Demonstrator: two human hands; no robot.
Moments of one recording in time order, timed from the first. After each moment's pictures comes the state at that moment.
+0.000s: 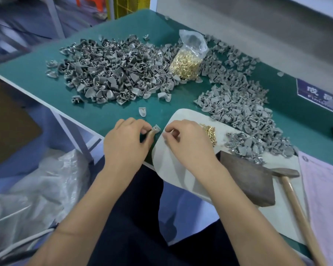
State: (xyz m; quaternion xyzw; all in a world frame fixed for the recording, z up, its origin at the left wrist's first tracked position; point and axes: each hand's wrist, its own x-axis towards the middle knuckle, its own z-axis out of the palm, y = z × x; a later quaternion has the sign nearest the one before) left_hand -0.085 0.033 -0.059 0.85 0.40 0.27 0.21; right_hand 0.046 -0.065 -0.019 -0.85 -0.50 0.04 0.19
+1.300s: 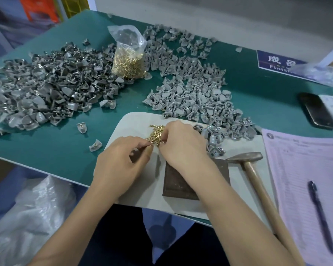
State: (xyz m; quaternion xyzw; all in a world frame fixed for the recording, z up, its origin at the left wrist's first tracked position) left_hand -0.014 -0.022 -0.056 0.89 0.23 0.22 0.31; right_hand 0.111 -0.118 0.008 -0.94 -0.29 0.13 0.11
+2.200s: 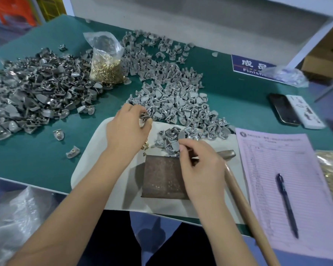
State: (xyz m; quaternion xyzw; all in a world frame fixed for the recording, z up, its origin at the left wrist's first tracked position) left_hand 0.091 -0.017 -0.041 0.91 0.28 0.21 0.22; right_hand 0.102 -0.220 -0.020 -0.86 -0.26 -0.11 0.43
